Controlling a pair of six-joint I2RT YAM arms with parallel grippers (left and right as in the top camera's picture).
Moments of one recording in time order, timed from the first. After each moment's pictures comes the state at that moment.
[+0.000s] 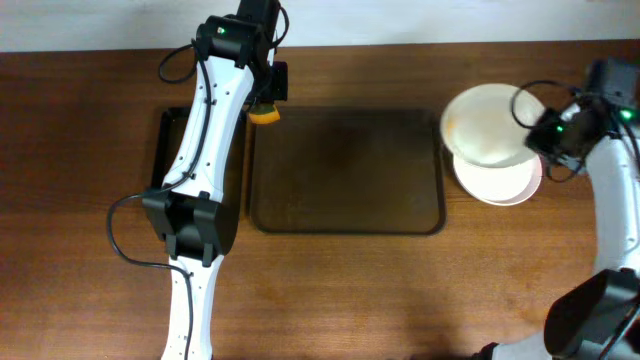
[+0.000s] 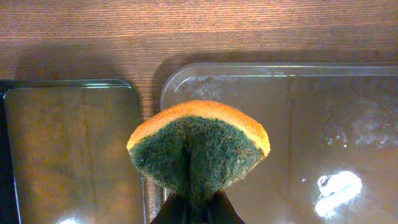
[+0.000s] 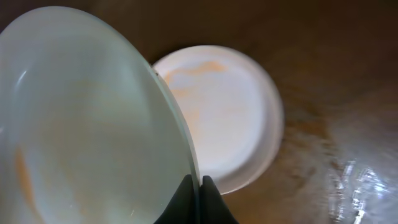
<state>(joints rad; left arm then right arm) -0.27 2.43 2.67 -1.47 -0.05 -0.23 -0.32 1.69 1.52 -0.95 -0.02 0.32</state>
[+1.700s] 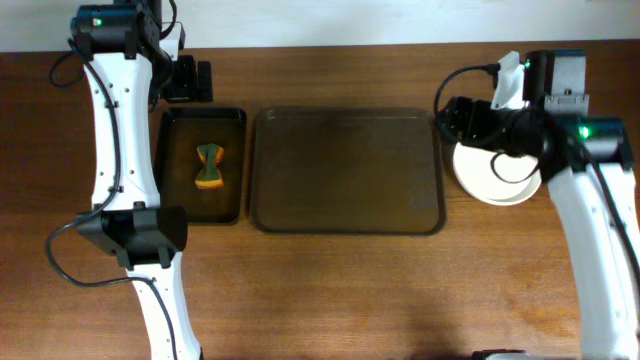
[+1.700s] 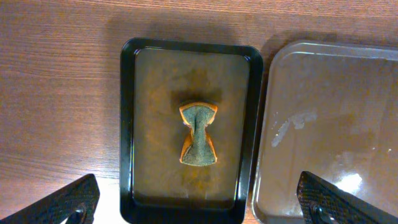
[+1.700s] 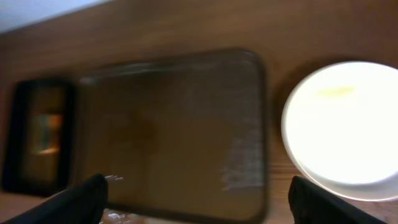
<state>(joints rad) 0.02 2.34 2.75 -1.69 0.01 -0.03 0.01 1.48 1.57 -1.00 -0.27 0.21</state>
